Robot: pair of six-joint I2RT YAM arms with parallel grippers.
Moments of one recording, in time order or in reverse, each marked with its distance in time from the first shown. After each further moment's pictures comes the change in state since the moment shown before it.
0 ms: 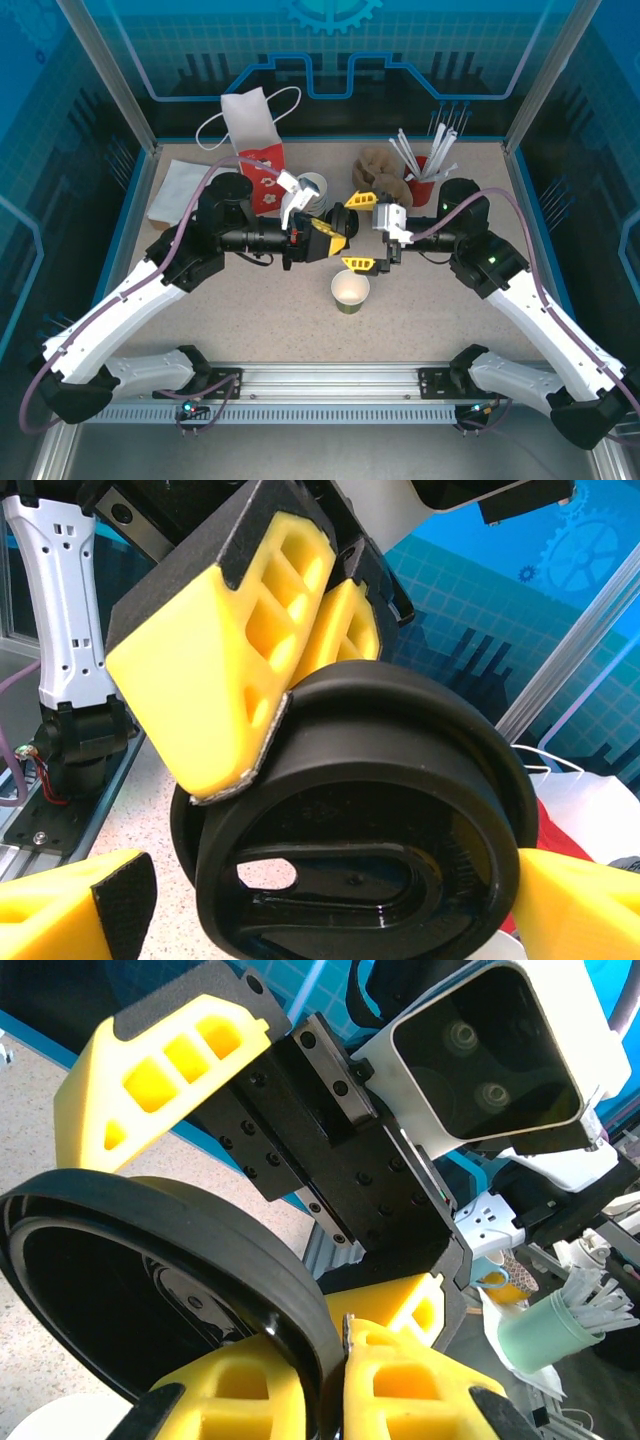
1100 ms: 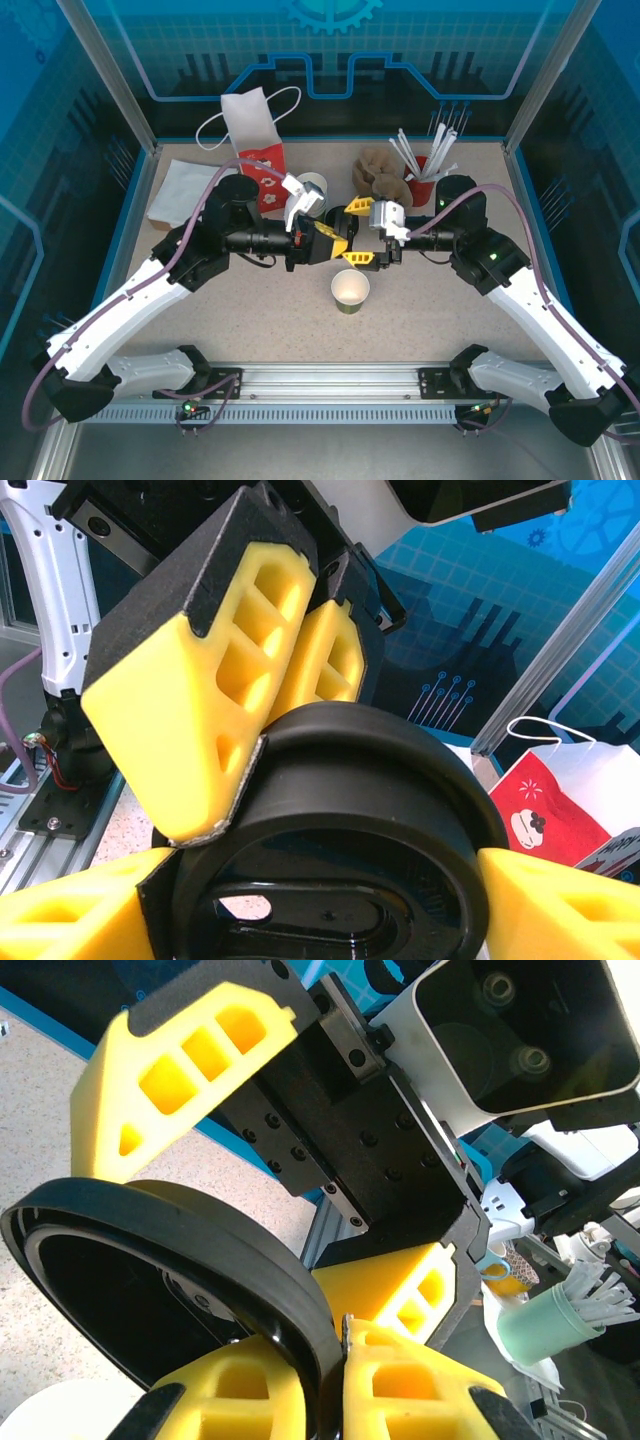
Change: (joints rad) left arm 0.000 0.009 -0.023 0.001 0.000 -0.002; right arm 0.000 0.019 0.041 -0.103 0.029 -0.016
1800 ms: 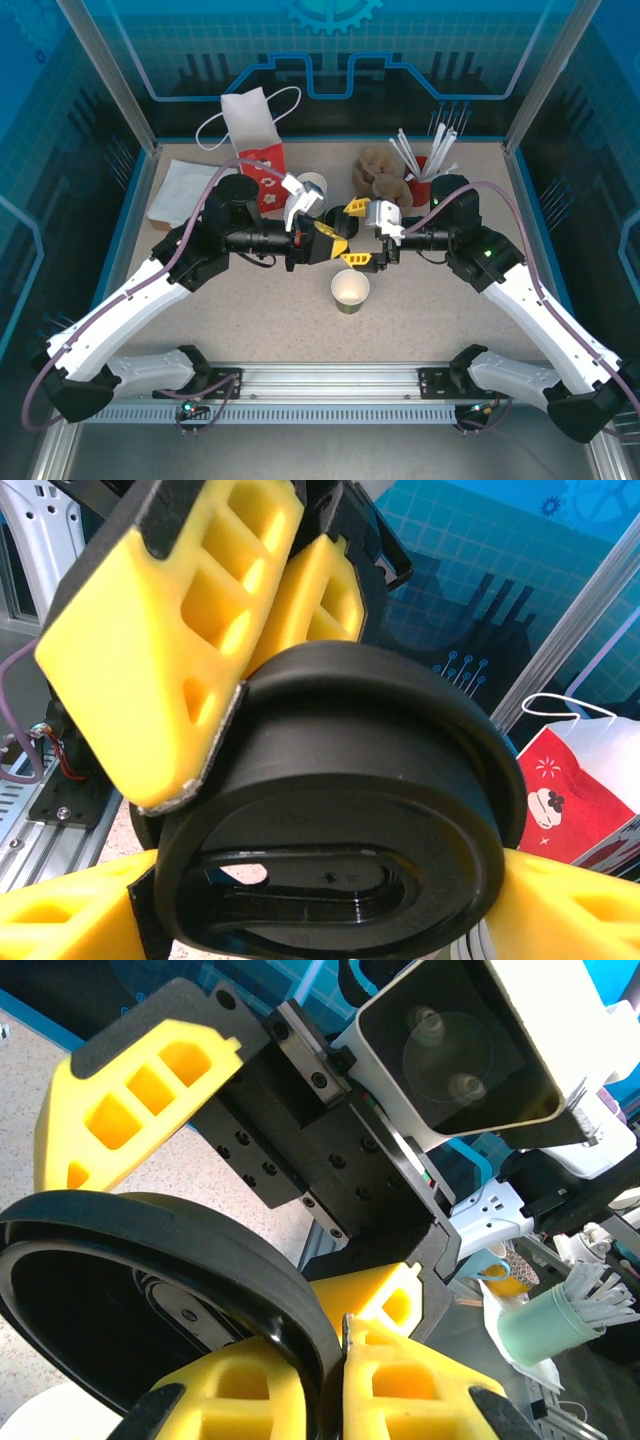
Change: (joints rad) left arm 0.000 0.000 0.000 0.007 0.000 0.000; right arm 0.000 0.024 -0.009 -0.010 0.000 0.006
